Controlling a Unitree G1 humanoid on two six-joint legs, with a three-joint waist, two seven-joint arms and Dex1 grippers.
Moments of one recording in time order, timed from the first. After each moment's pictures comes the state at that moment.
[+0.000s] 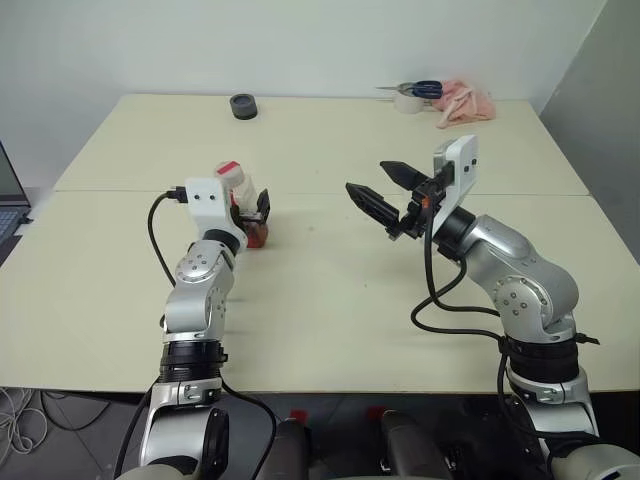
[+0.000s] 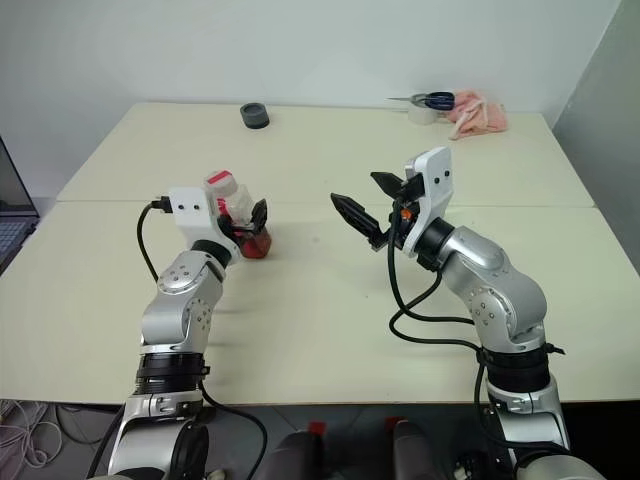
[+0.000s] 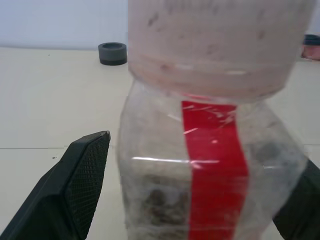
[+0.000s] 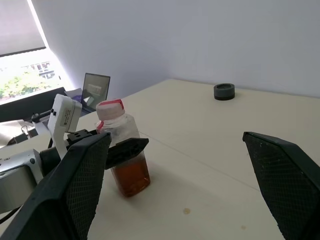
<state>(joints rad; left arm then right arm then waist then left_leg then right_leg) -0.53 0.25 0.18 0.12 -0.18 0.32 -0.13 -0.60 -0.29 0.00 -0.32 0.59 0.69 0.41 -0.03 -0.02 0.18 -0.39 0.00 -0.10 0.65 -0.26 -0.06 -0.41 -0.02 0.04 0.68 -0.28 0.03</state>
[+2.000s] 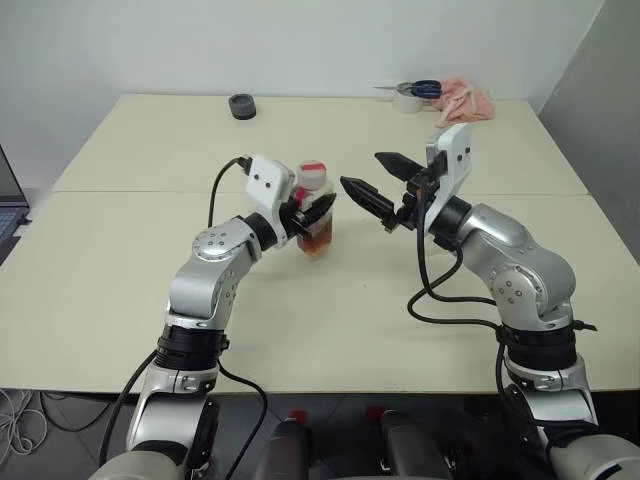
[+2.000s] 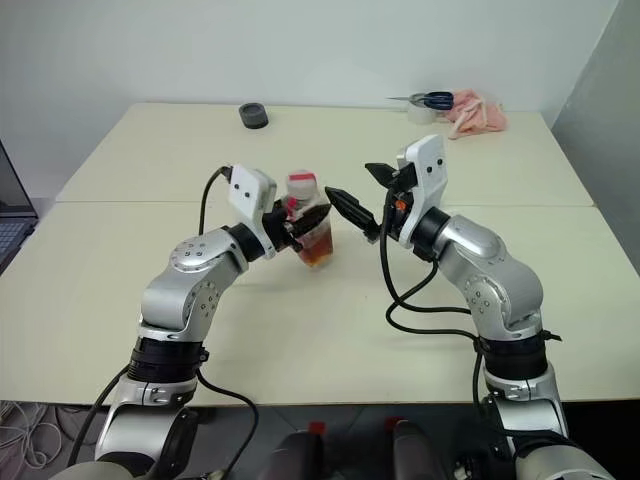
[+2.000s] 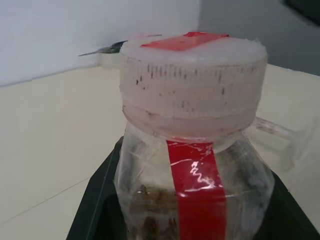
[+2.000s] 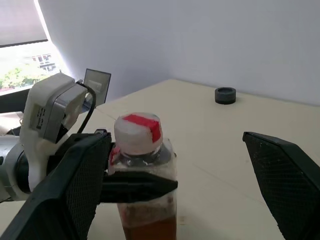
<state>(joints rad) -0.61 0.35 -0.03 -0.03 -0.30 0.49 -0.60 -0.68 -0.29 0.02 -0.27 0.56 0.70 0.43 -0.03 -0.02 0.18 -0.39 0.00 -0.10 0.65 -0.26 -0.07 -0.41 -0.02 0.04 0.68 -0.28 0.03</state>
